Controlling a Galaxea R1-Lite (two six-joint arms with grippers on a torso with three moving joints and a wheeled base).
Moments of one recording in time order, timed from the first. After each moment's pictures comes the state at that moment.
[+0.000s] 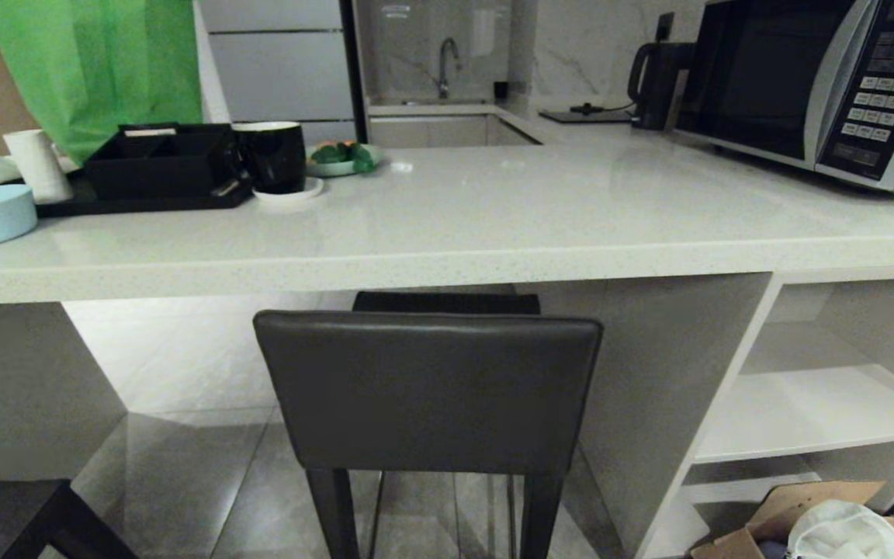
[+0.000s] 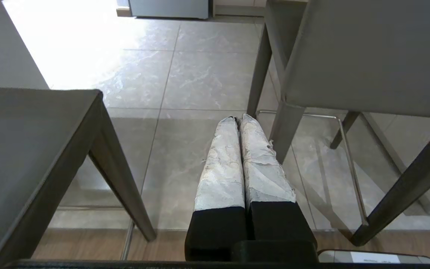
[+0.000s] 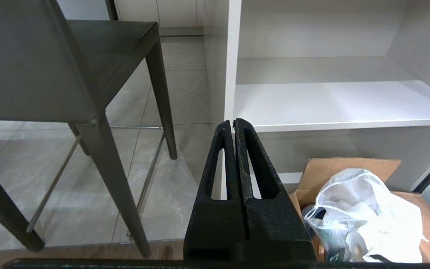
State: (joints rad) left arm 0.00 0.00 -0.06 0.16 0.01 -0.02; right arm 0.00 0.00 0.00 0.00 0.00 -0.01
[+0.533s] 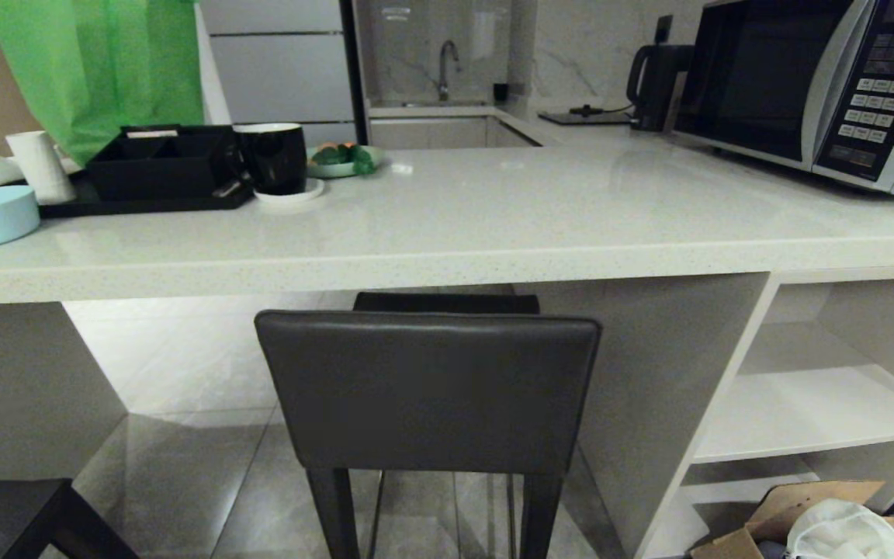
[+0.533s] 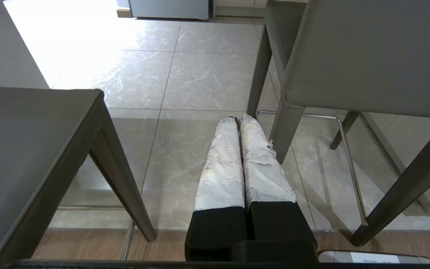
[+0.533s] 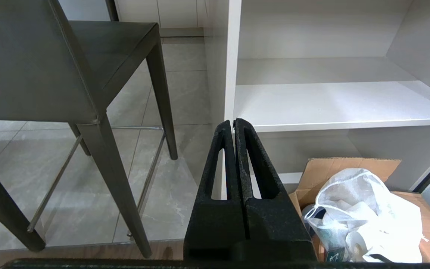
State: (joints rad) left arm 0.00 0.00 -0.06 0.16 0.01 -0.02; right arm 0.00 0.00 0.00 0.00 0.00 -0.01
